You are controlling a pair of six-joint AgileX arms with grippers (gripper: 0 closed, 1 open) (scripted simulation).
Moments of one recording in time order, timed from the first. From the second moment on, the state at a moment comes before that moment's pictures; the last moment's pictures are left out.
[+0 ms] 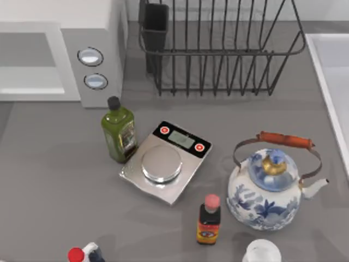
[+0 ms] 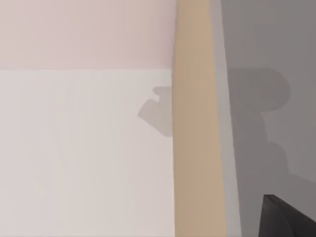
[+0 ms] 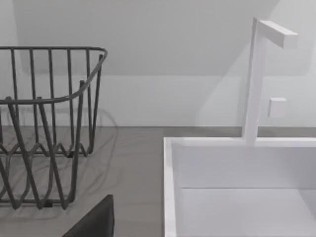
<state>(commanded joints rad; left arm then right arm) 1.05 1.88 1.13 -0.38 0.68 0.93 0.00 0.00 0.00 0.00 0.00 0.00</state>
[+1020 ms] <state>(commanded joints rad) 0.88 1.57 0.75 -0.20 0.59 0.74 0.00 0.00 0.00 0.00 0.00 0.00</state>
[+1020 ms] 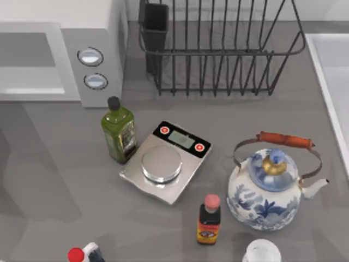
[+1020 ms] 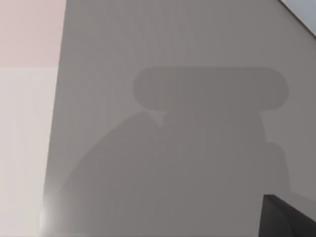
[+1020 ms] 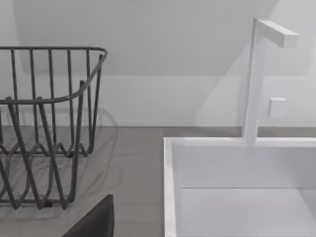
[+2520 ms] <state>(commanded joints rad) 0.25 1.14 0.39 -0.08 0.20 0.21 0.00 0.00 0.00 0.00 0.00 0.00</state>
